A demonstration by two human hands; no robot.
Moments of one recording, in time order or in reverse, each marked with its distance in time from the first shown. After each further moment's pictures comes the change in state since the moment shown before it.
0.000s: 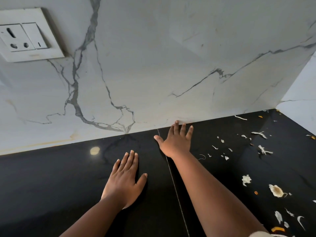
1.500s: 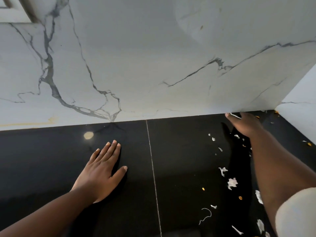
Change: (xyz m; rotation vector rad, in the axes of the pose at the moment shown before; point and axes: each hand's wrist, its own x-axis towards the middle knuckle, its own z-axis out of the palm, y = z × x) left_hand 0.005 -0.004 0.002 0.000 0.009 -0.003; right_hand 0.094 0.288 -0.014 0.331 0.079 0.297
